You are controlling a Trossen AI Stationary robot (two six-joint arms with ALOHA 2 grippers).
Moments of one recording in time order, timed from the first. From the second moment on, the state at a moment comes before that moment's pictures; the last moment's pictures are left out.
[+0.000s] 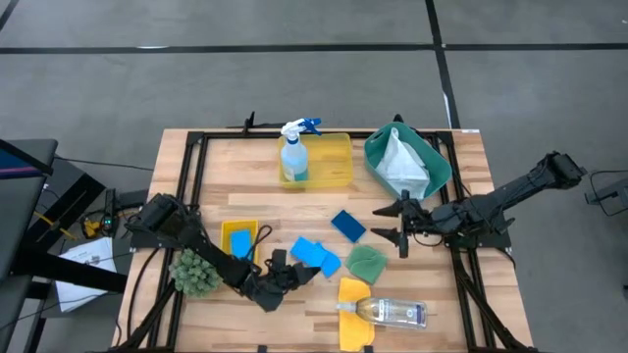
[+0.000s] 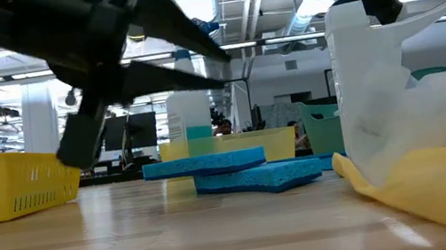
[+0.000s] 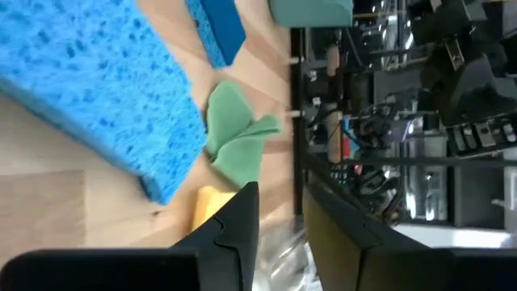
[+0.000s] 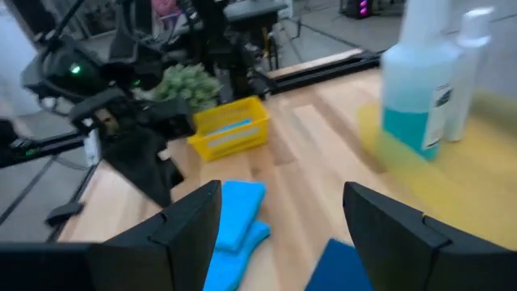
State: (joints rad) left arm -0.60 1.93 0.91 0.55 -0.91 -1.84; right arm 0.40 0.83 0.39 0.18 0.51 0.35
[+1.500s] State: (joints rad) left arm -0.60 1.95 0.91 0.22 -0.84 -2.07; right arm 0.59 1.00 0.39 0.28 0.62 0.49
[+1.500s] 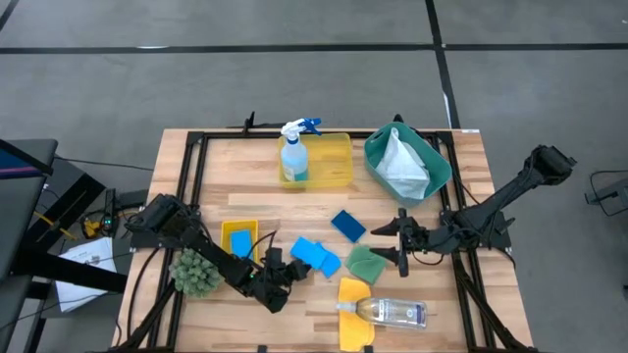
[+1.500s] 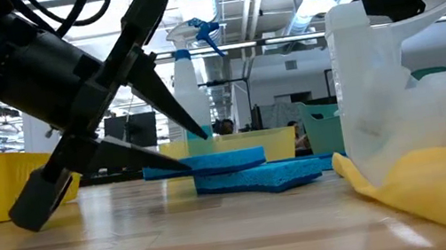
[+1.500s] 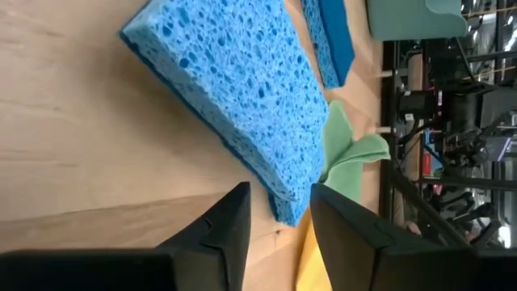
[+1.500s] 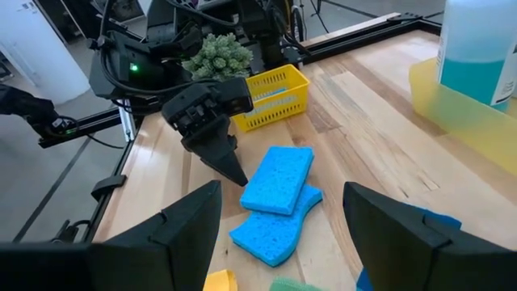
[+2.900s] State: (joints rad) left arm -0.53 1.94 0.92 0.10 -0.78 -2.16; right arm 0.61 0.99 0.39 0.28 0.60 0.49
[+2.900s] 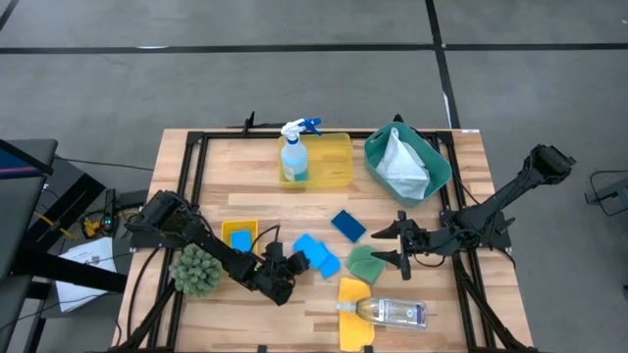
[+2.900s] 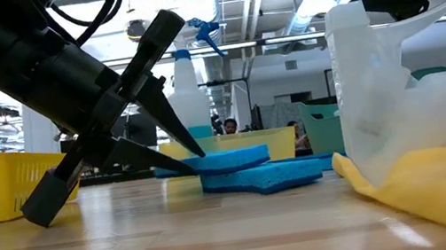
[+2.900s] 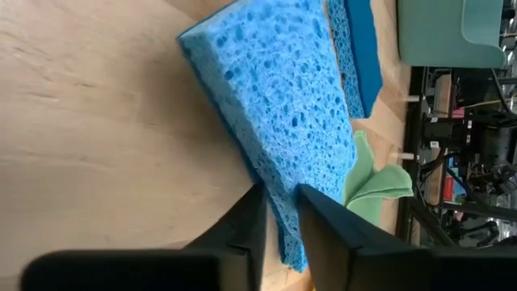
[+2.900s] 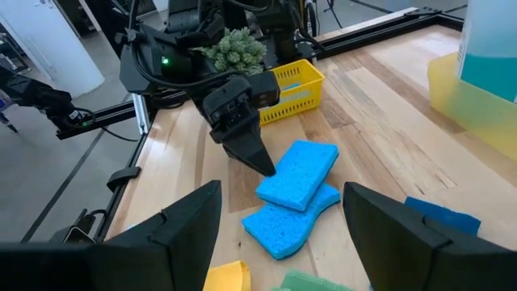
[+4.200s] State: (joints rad) left arm -0.44 1.57 0.91 0.15 -0.28 -0.80; right arm 0.61 0.99 0.39 0.29 0.60 0.49
